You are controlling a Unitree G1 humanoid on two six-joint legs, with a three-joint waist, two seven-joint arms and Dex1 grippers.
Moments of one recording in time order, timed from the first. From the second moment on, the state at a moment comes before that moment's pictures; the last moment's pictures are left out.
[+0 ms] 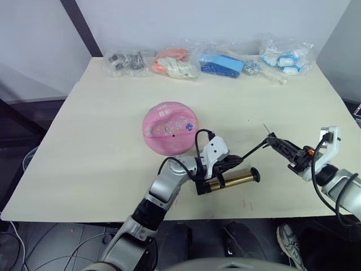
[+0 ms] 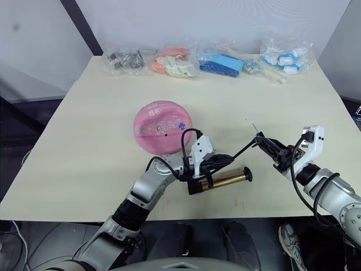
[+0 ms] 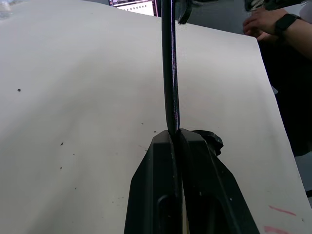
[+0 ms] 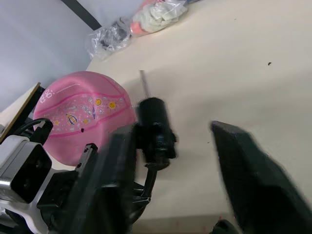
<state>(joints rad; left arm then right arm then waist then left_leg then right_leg) -0.39 0.17 -0.41 0.00 -0.14 0.37 -0.81 0.05 -0.60 -0.35 -0.47 1.38 0.81 0.09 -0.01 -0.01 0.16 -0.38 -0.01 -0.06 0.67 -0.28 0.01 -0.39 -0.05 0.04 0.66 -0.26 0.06</state>
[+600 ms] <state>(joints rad) -0.38 0.17 -0.40 0.00 -0.16 0.38 -0.81 0.05 -0.57 -0.35 -0.48 1.37 0.80 0.11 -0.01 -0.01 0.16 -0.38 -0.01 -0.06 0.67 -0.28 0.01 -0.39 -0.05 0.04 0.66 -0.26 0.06</state>
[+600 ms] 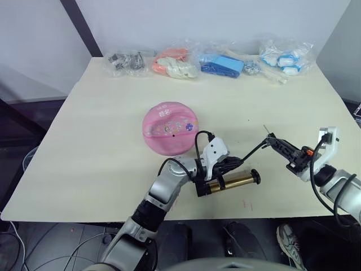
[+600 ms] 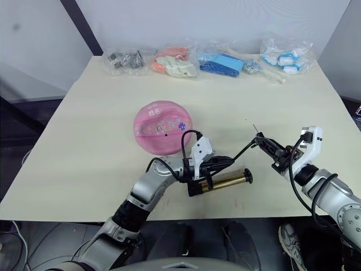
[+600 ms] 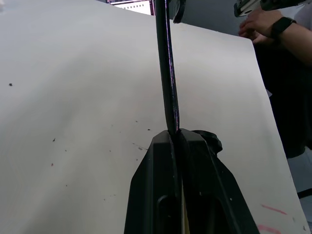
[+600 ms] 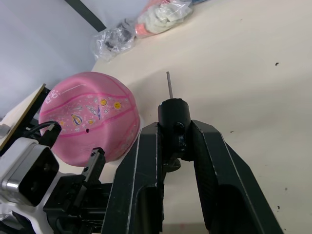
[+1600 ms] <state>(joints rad) -0.07 0.60 -0.03 -0.40 -0.45 0.39 -0.99 0.11 -0.67 -0.26 -0.52 0.67 0.27 0.84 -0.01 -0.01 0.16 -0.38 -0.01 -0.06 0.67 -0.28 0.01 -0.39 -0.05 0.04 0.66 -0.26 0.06</state>
